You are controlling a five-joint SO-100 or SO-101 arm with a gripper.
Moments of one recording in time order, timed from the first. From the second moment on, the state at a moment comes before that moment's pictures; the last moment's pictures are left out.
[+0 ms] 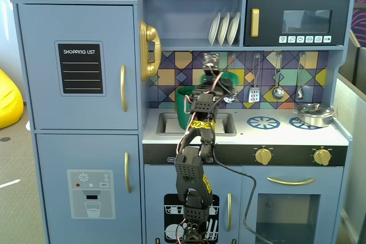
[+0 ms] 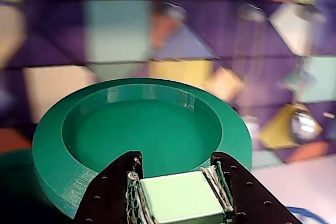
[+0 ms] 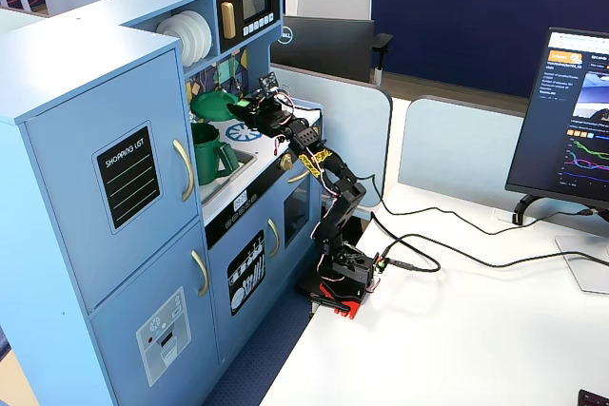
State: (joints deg) arm 13.0 115.8 80.6 25.3 -96.2
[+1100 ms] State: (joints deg) arm 3.3 112.9 80.6 27.9 -97.6
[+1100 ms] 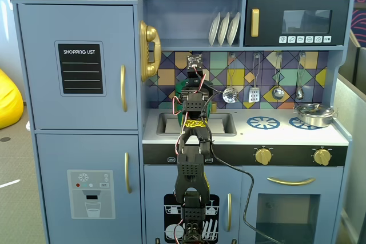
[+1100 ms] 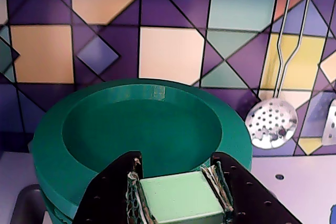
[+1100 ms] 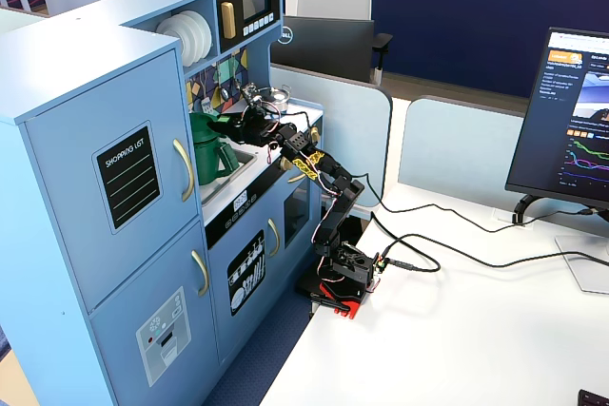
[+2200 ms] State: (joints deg) arm 3.1 123.3 82.2 36.4 -96.7
